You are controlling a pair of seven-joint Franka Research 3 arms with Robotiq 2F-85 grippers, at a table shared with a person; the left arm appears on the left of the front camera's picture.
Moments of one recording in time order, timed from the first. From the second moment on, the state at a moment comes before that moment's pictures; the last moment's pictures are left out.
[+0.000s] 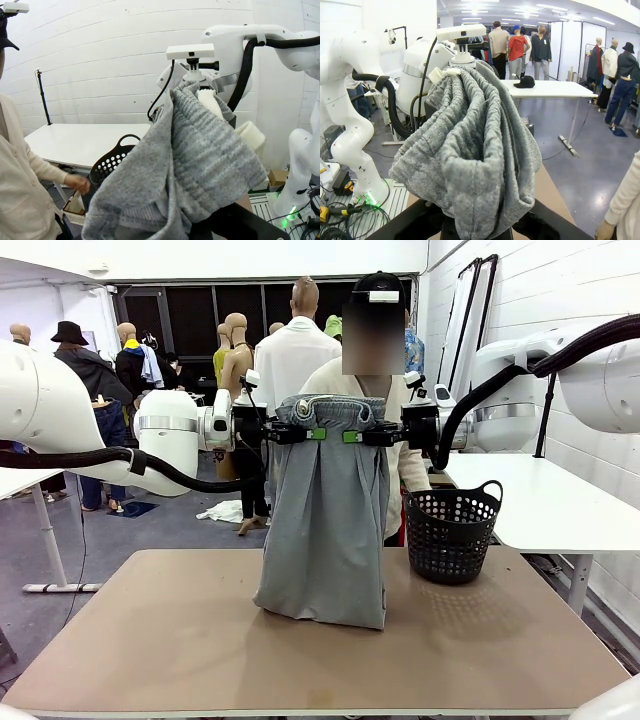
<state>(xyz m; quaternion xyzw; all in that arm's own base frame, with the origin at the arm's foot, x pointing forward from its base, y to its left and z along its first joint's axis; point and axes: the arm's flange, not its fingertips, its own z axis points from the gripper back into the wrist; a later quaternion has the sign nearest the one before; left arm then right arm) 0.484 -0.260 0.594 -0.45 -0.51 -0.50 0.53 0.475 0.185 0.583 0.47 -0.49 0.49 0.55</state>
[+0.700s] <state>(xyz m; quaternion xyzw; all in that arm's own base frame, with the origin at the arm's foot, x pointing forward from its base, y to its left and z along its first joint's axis) 0.487 -0.258 0.591 -0.45 -0.51 -0.50 0.53 0.477 0.188 0.580 0.47 -0.48 0.50 0.54</state>
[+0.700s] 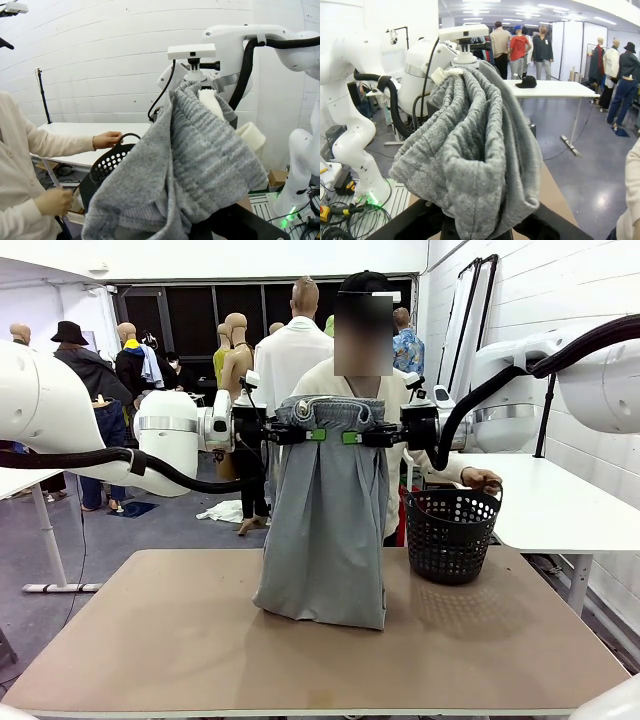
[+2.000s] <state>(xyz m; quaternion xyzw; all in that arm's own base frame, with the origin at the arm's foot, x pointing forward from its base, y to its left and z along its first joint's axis) 0.537 -0.213 0.628 -0.44 -0.53 -0.49 0.54 0.547 0.235 0.630 0.46 -0.46 0.56 0.50</state>
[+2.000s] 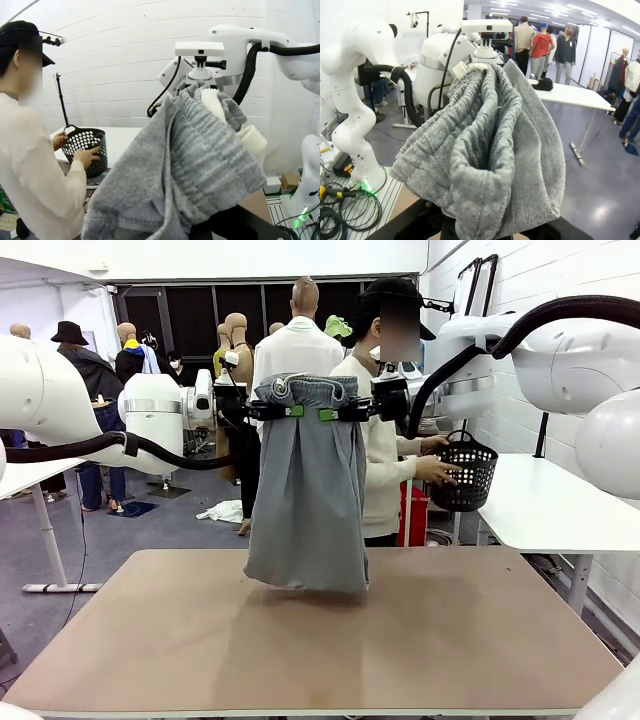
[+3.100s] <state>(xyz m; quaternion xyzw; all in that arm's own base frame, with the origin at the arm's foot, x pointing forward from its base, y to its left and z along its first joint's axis) 0.636 -0.204 0.637 -0.40 -0.56 -0.49 0.54 0.643 0.257 0.643 0.42 -0.48 0.60 0.48</state>
